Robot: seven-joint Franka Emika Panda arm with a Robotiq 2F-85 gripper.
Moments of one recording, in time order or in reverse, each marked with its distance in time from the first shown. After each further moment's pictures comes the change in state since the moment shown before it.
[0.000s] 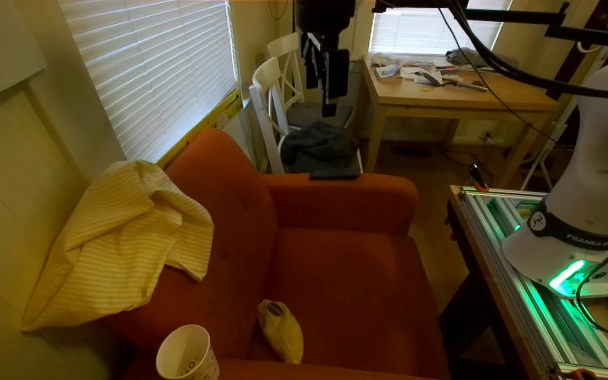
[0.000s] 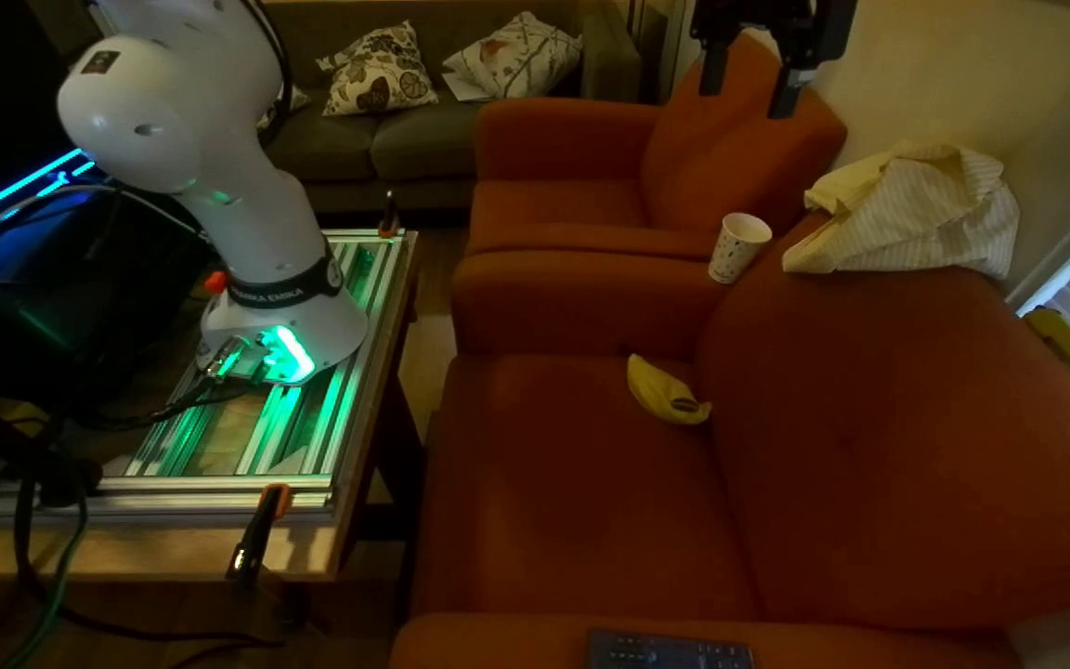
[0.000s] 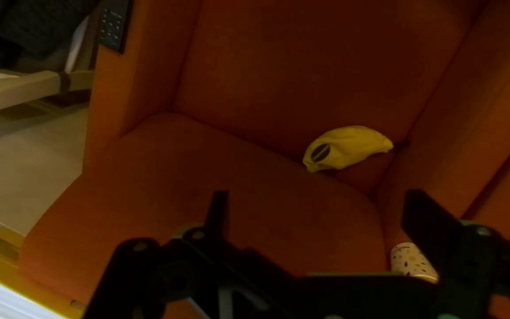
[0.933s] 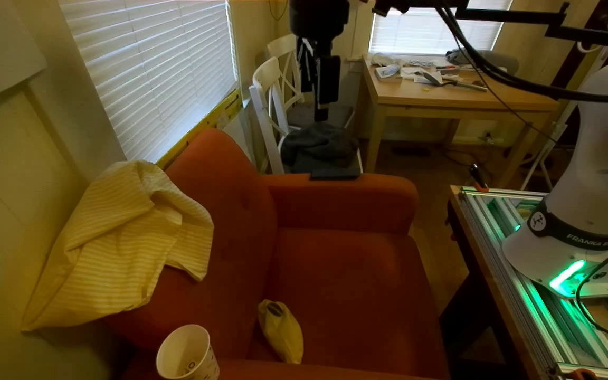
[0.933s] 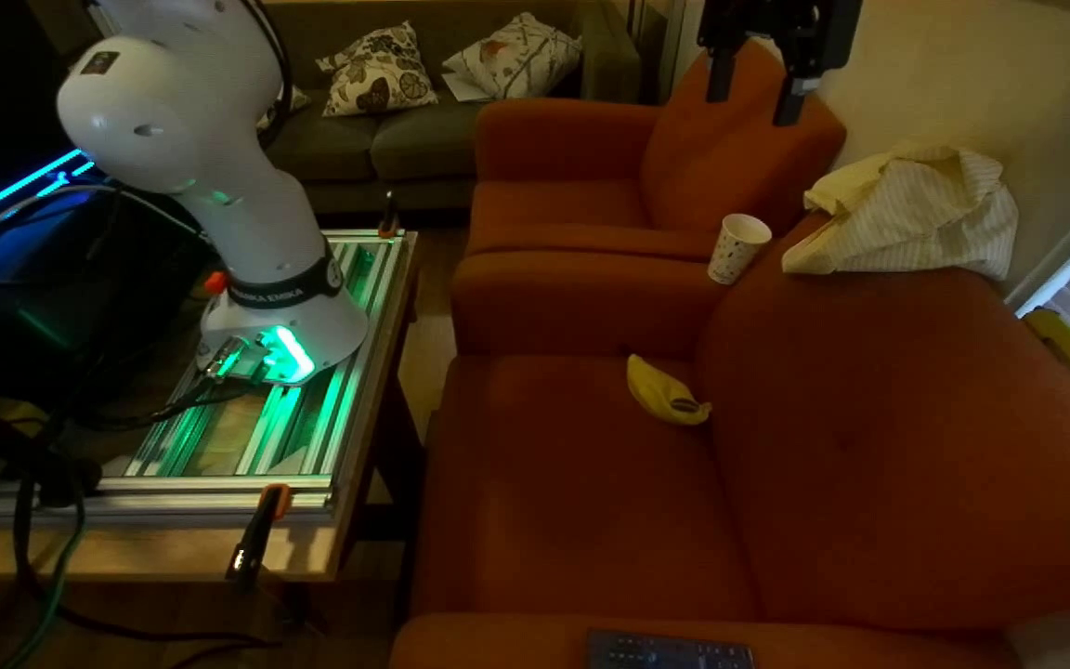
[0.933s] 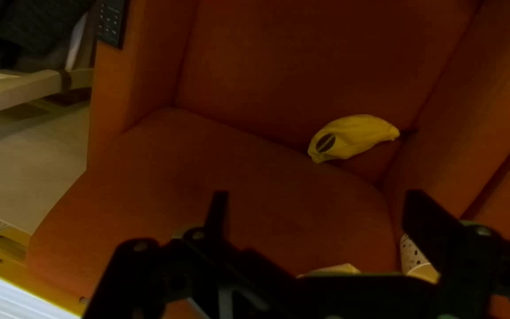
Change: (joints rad) arm -0.002 0.021 0.002 -0.002 -0.002 0.048 0.043
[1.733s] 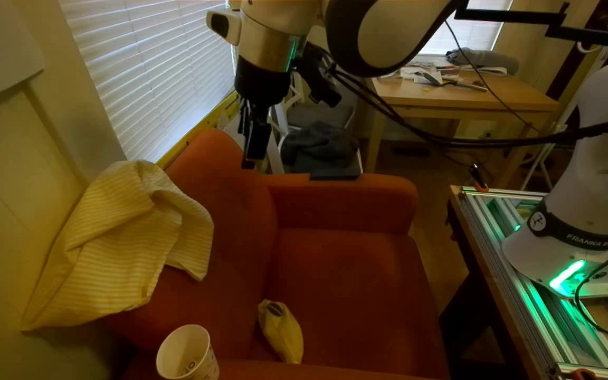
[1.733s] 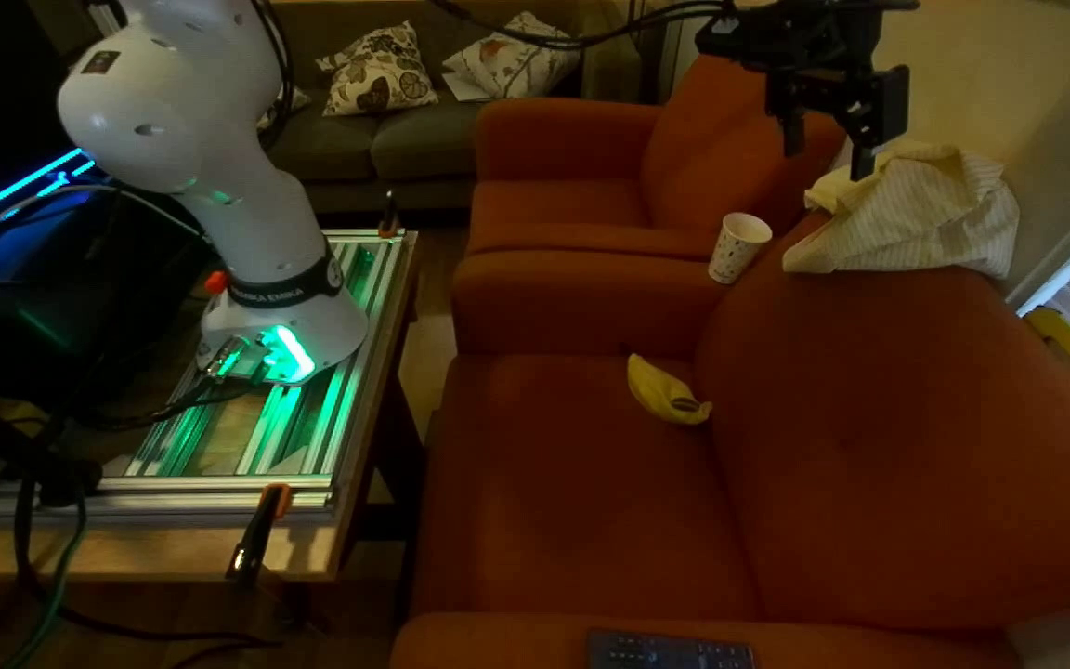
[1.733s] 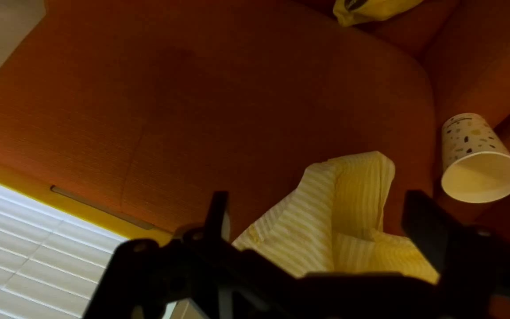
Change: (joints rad) arm 0.002 0.232 0.015 -0.029 -0.040 0.576 0.092
